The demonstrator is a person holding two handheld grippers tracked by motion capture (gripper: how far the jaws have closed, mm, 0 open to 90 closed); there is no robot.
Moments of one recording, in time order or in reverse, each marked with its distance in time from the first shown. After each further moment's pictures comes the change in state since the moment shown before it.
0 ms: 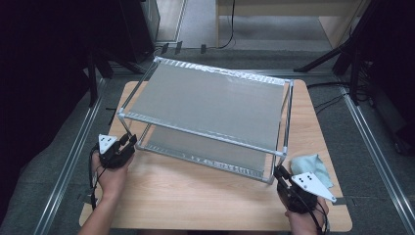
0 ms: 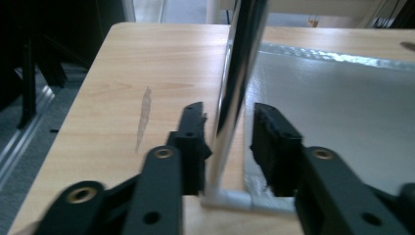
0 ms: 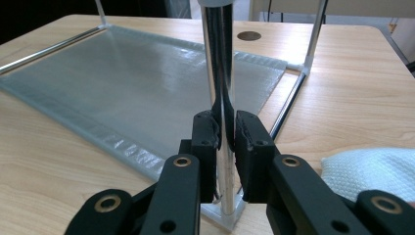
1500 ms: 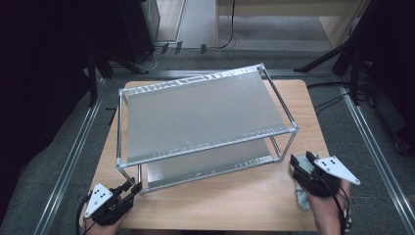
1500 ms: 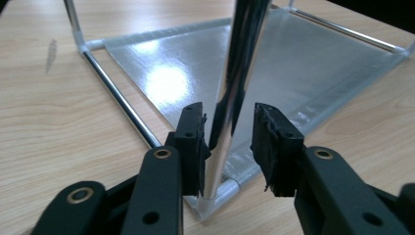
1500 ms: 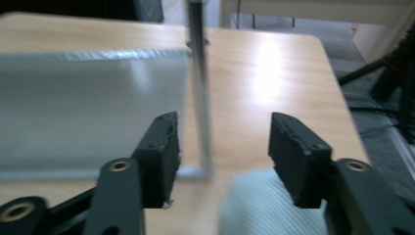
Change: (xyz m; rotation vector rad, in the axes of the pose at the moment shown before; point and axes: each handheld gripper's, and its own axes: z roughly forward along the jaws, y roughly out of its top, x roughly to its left) left arm -0.030 -0.070 -0.123 0.002 -0.307 0.079; right arm -0.062 0.020 0.004 0.018 -0.098 -0.026
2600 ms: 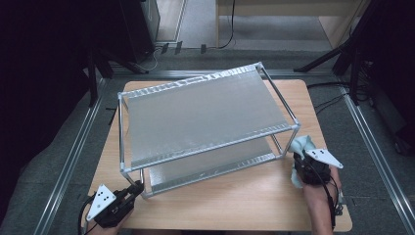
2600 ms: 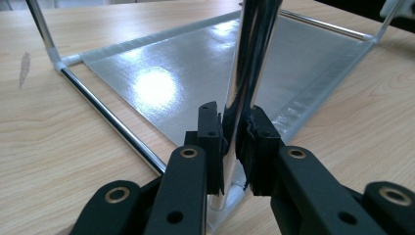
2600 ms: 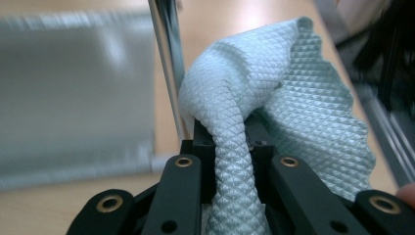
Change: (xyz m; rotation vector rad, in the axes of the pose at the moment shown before) left arm -0.003 -0.001 -0.003 -0.003 -0.060 0.055; right arm -0.006 -0.004 0.052 0.081 -0.080 0.018
